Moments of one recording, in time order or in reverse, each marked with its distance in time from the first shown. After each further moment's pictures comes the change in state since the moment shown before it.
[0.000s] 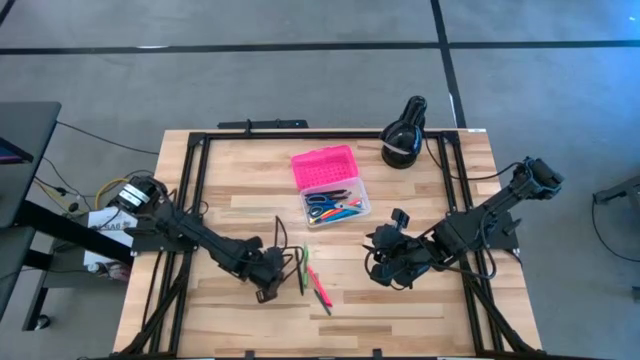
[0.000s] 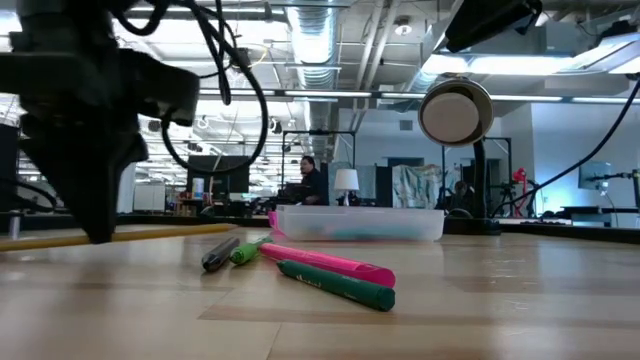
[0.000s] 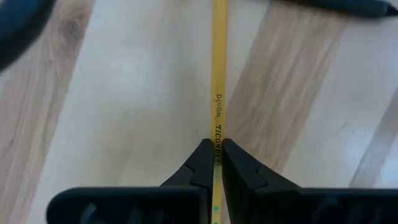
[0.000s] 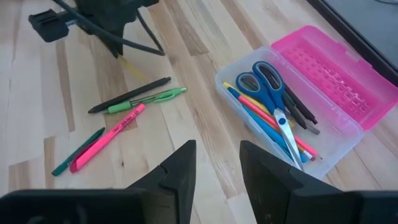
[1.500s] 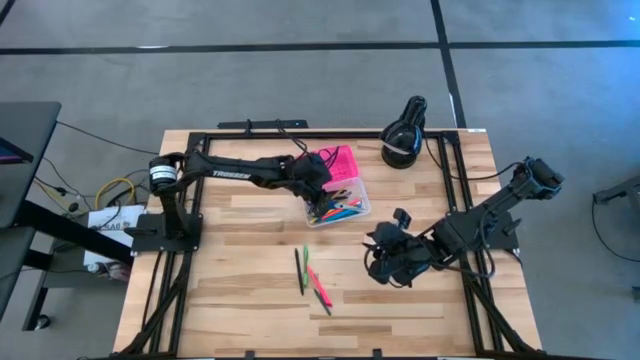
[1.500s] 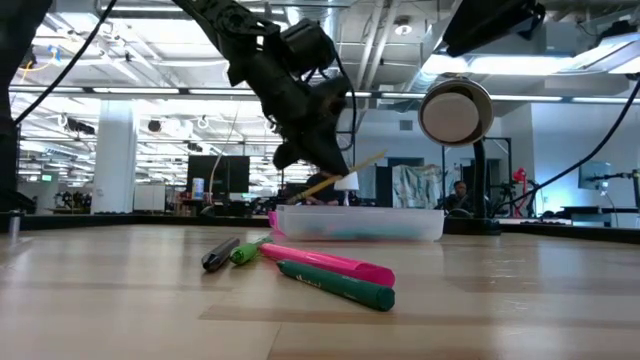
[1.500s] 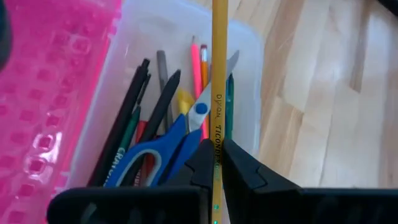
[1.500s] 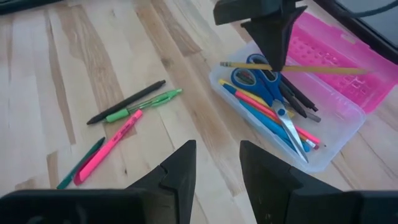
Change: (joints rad) left arm 0.721 0.155 0.317 0.326 0.322 0.509; right arm -0.016 -0.001 0.000 -0.014 -0.002 0.107
